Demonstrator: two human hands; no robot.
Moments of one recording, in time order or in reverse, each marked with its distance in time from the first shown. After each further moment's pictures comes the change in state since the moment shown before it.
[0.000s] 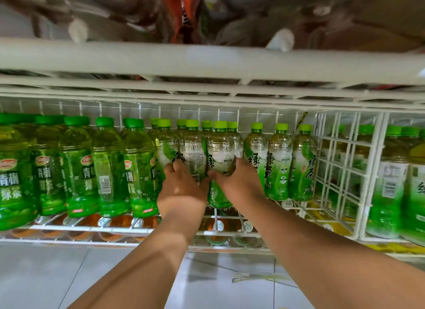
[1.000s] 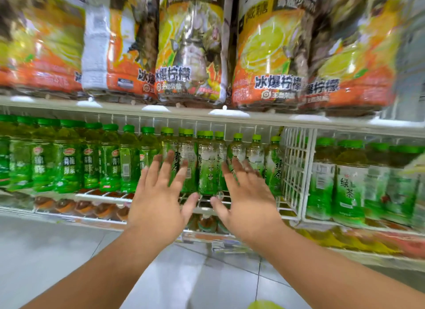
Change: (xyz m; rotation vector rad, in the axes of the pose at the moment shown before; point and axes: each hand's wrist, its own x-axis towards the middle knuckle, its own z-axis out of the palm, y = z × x) left_hand -0.142 -0.010 -0.096 0.527 0.161 0.472; right_hand -0.146 0.010 -0.131 -0.693 -0.071 -0.530
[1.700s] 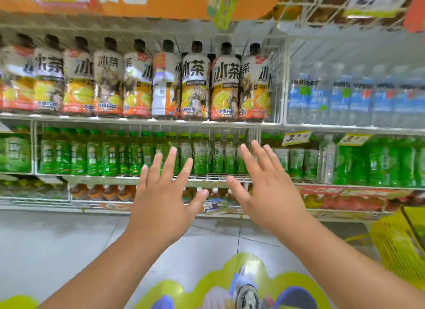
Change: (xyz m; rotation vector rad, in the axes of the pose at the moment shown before) left_hand -0.217 0.021 -0.235 -0.136 0.019 0.030; right_hand -0.261 -0.073 -0.212 0.073 0.219 0.131
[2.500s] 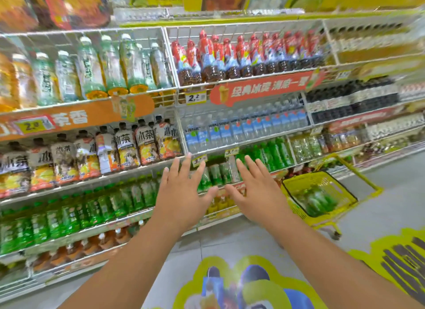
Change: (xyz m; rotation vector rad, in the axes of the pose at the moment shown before) left_hand -0.136 0.204 -0.230 -0.110 0.068 0.431; right_hand -0.242 0.056 -0.242 -0.053 0.157 0.312
